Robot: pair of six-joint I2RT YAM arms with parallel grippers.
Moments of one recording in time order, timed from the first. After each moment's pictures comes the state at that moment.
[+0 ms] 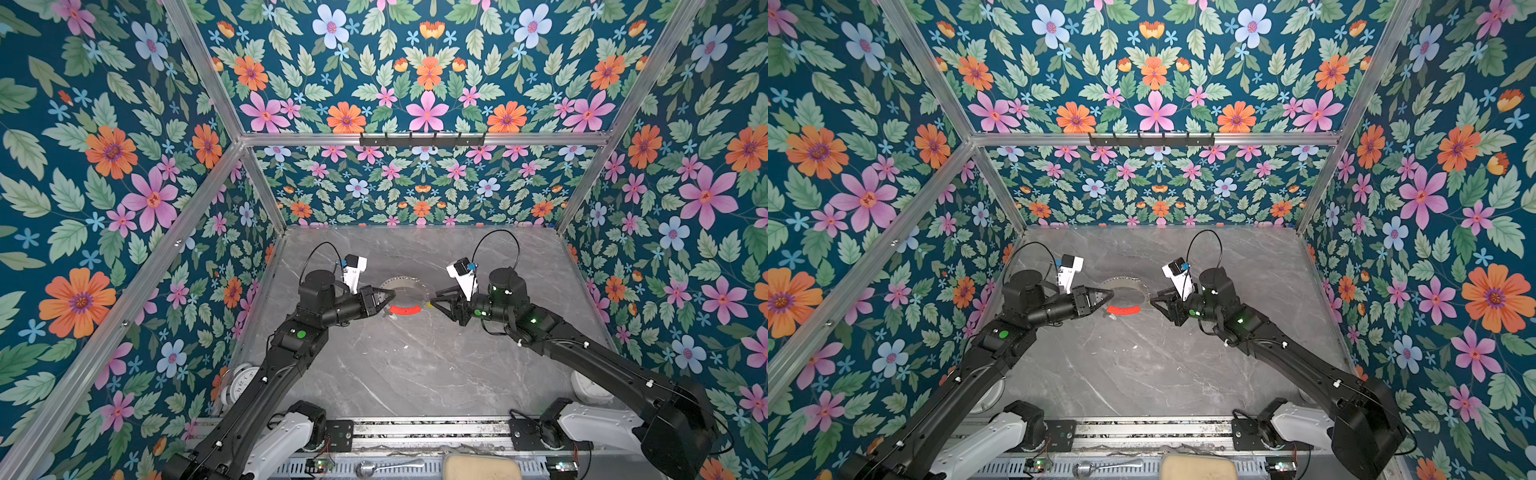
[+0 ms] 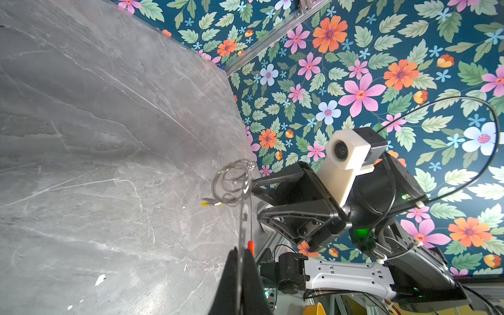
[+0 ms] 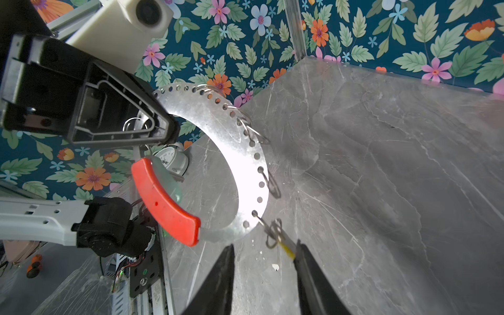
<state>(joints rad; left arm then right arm) -0.41 0.92 0.81 -0.20 0.68 -0.78 0.64 1.19 0.86 -0.02 -0.46 0.20</state>
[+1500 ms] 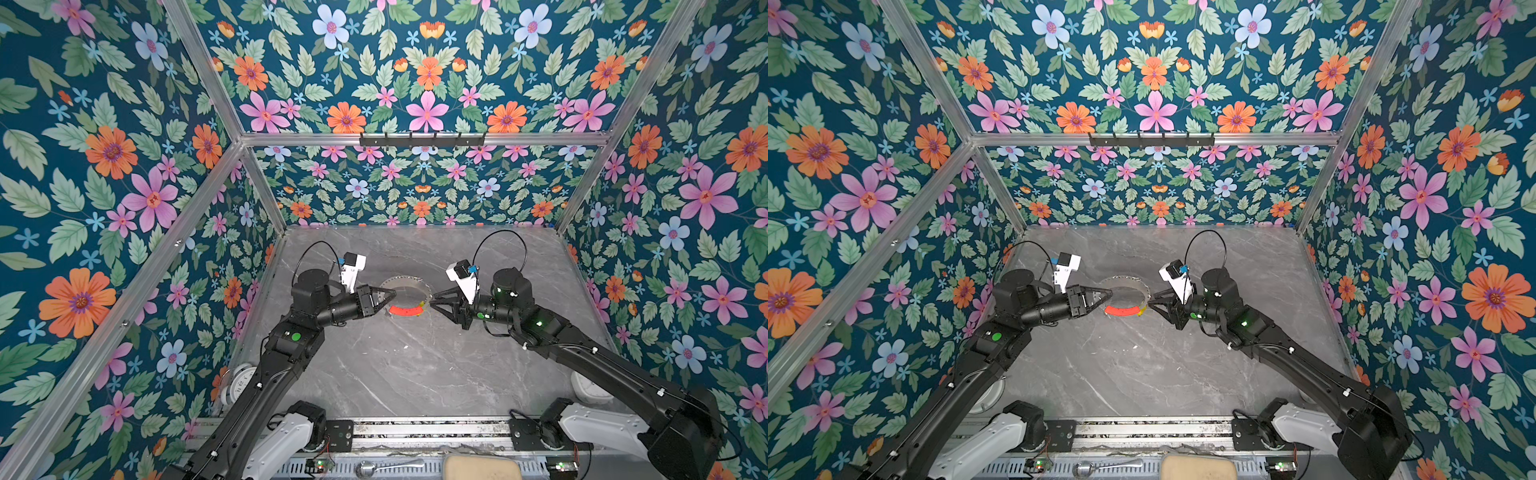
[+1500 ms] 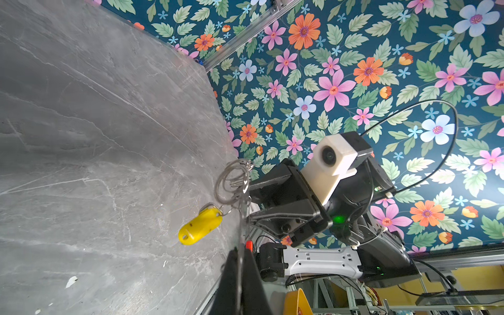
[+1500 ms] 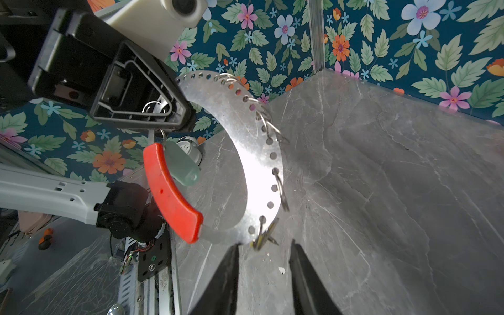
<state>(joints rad) -0.39 0.89 0.84 -0.20 0.76 -0.83 0.67 1.15 0.87 -0.06 -0.49 0.13</state>
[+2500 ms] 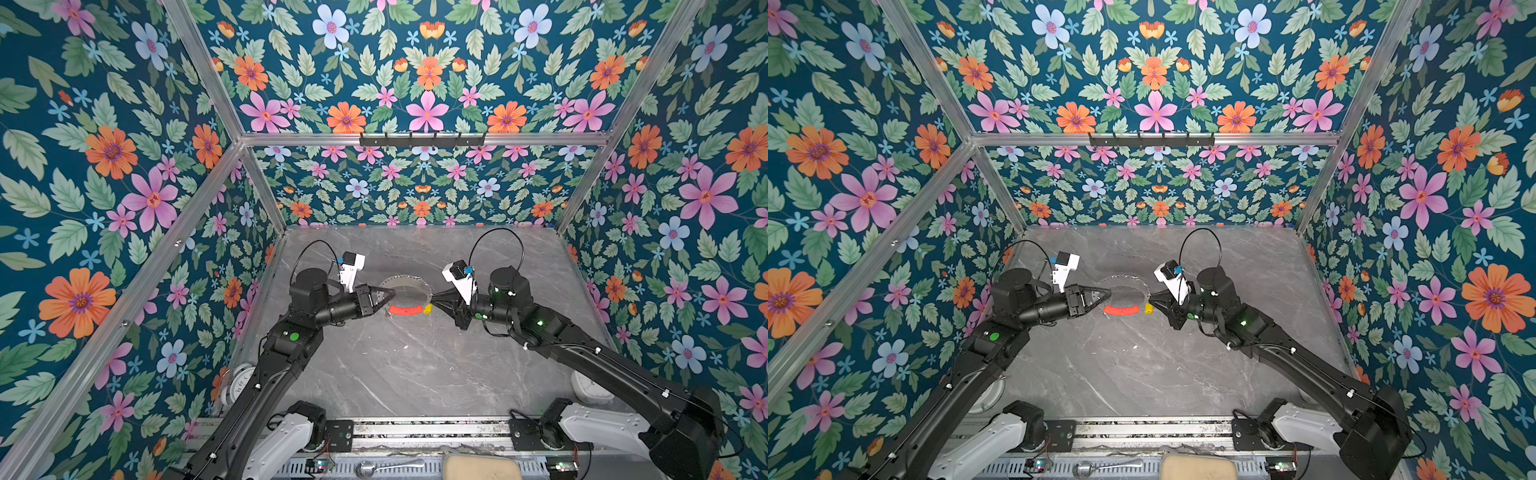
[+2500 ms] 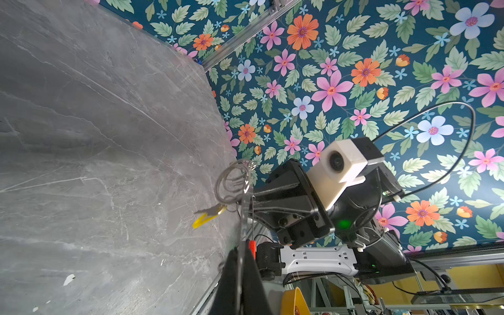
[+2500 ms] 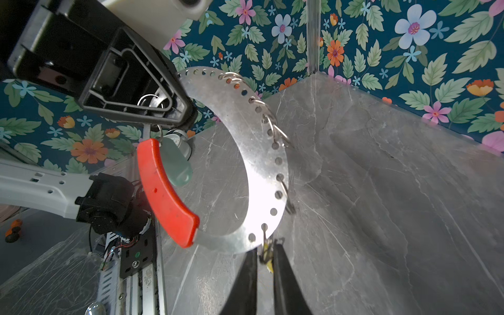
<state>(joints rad) -0.39 0.89 0.85 -0.22 0.77 -0.83 0.71 1.14 0.92 -0.12 -0.42 0.06</state>
